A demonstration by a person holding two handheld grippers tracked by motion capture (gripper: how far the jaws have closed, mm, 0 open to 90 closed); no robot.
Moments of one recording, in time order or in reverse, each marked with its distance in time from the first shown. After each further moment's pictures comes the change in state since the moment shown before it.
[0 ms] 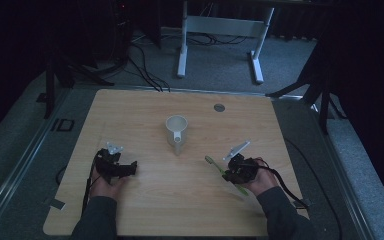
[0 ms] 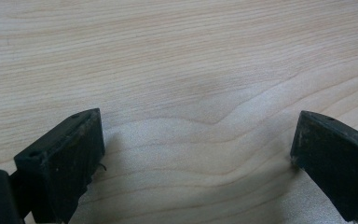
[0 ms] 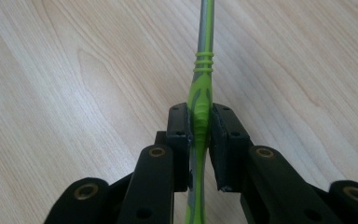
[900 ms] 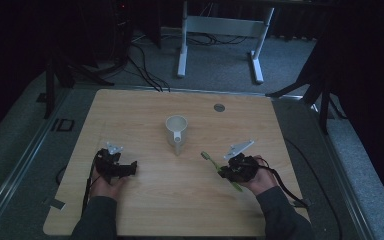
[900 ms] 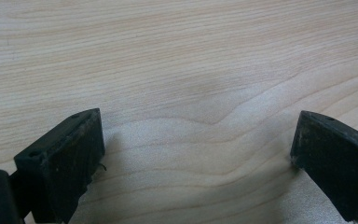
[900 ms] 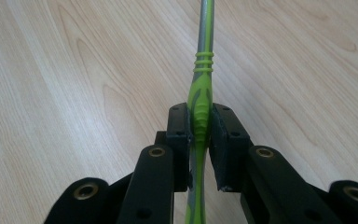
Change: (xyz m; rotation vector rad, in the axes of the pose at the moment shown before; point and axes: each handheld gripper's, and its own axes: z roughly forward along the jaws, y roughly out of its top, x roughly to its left) left arm 0.000 0.000 0.000 0.000 0.000 0.000; right arm 0.005 0.005 -0.010 -0.133 0.030 -0.043
